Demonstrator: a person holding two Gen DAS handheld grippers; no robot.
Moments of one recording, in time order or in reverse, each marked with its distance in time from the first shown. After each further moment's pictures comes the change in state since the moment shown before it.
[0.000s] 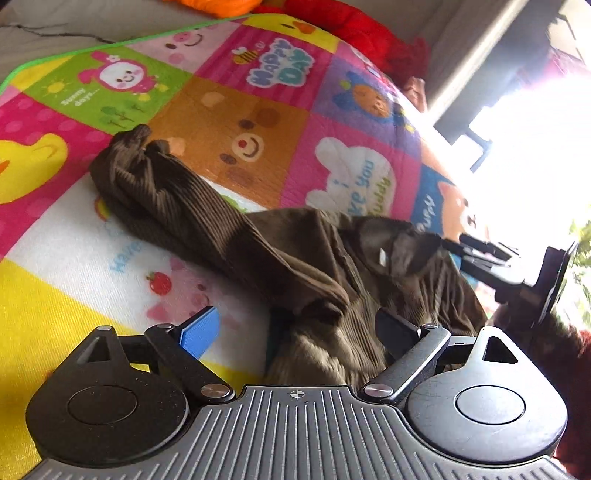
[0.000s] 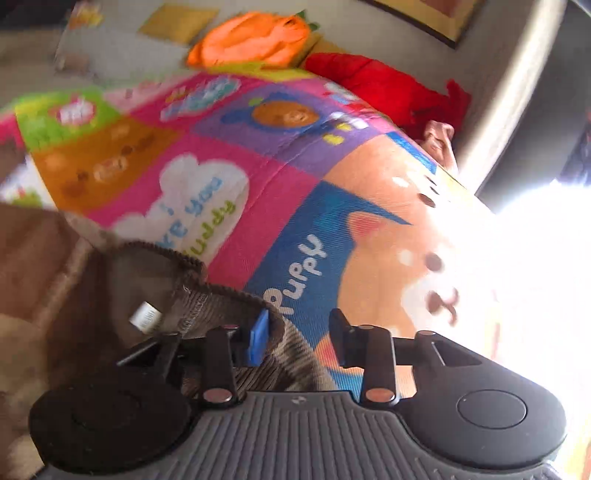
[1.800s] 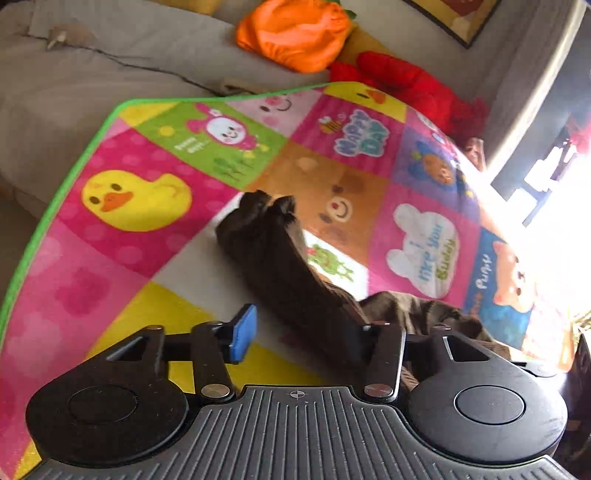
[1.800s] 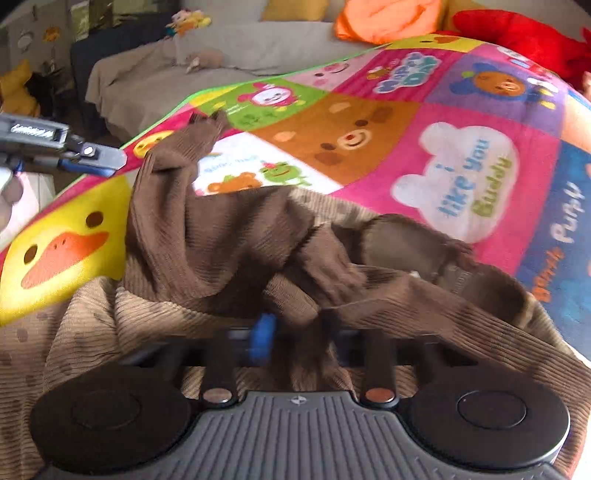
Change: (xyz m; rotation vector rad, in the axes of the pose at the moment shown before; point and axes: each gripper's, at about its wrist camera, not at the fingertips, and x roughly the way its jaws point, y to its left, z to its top) left arm -0.065 0.032 0.014 -0.116 -0.193 0.171; right arm -0.036 0.124 -0.004 0.054 0.136 0.456
